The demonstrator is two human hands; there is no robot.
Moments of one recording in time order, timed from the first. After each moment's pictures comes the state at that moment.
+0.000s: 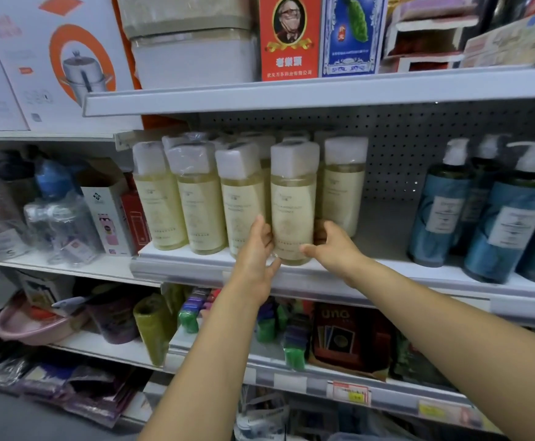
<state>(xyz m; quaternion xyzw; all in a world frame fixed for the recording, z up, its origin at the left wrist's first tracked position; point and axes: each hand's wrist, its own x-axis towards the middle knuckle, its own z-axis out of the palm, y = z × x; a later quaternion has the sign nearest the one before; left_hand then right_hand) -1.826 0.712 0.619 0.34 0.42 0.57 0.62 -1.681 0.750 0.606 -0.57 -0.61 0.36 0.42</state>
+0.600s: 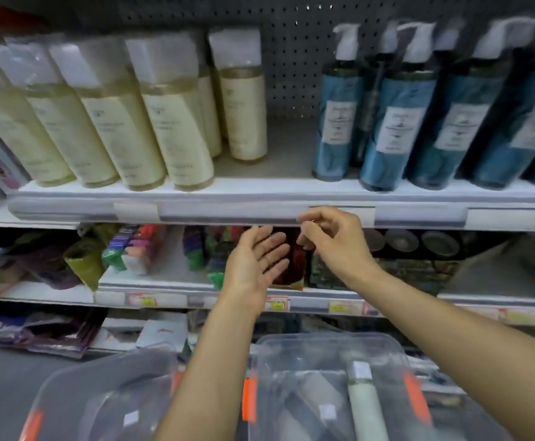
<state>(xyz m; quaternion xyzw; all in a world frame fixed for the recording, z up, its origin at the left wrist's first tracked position) -1.682 0.634 0.526 0.23 0.46 0.51 0.69 -1.535 0.637 0.533 -0.53 -0.59 0.33 0.52</state>
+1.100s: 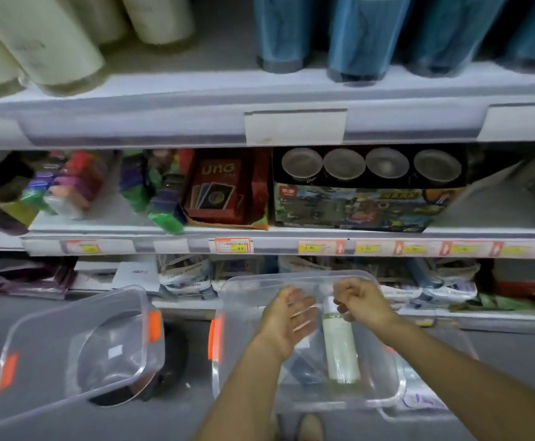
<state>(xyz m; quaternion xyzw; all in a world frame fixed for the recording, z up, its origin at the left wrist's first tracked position) -1.578 0.570 0.314 0.08 0.57 0.27 0.77 -1.409 0.565 0.293 -0.73 -0.36 0.52 0.26</state>
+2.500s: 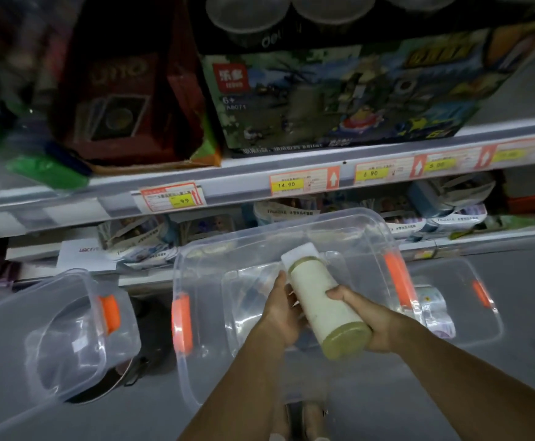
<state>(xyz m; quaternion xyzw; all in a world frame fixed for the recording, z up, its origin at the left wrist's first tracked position) -1.548 0.566 0.121 -0.02 0.58 0.18 0.80 -1.398 0.511 0.141 -0.59 0.03 0.77 0.24</state>
